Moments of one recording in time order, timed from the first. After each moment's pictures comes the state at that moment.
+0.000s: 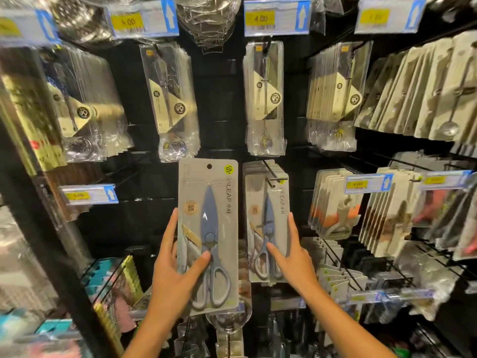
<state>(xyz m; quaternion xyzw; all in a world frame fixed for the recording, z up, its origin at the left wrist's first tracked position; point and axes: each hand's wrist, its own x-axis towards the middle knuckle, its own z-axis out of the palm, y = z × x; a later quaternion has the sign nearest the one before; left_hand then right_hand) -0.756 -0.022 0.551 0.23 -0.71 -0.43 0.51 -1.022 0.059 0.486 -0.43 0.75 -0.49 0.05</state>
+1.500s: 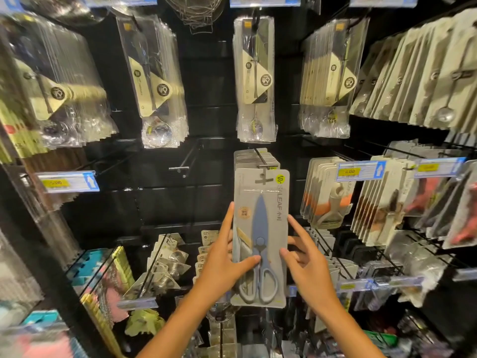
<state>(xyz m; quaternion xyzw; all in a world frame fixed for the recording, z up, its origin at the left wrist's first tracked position) -0.846 -0.003 0.526 0.19 -0.78 -0.49 0.33 -1.005 0.126 0.496 -0.45 0.62 -0.63 0.10</state>
